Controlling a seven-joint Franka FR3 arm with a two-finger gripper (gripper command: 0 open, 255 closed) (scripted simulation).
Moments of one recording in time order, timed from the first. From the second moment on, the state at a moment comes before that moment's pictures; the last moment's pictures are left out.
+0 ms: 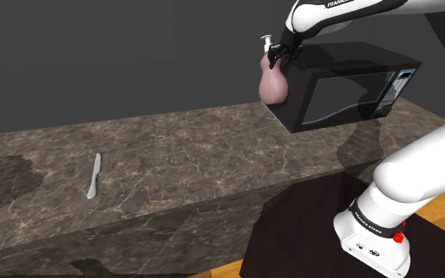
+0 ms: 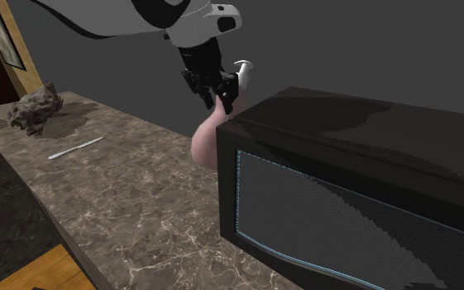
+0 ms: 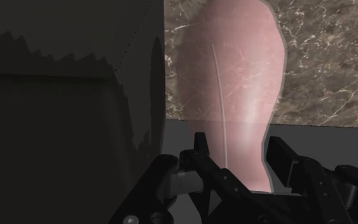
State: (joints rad) arm -0.29 -0.27 0.03 -2.21 -0.08 2.34 0.23
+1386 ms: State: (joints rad) arm -0.28 -0.28 0.03 -1.94 -0.06 2.06 0.21
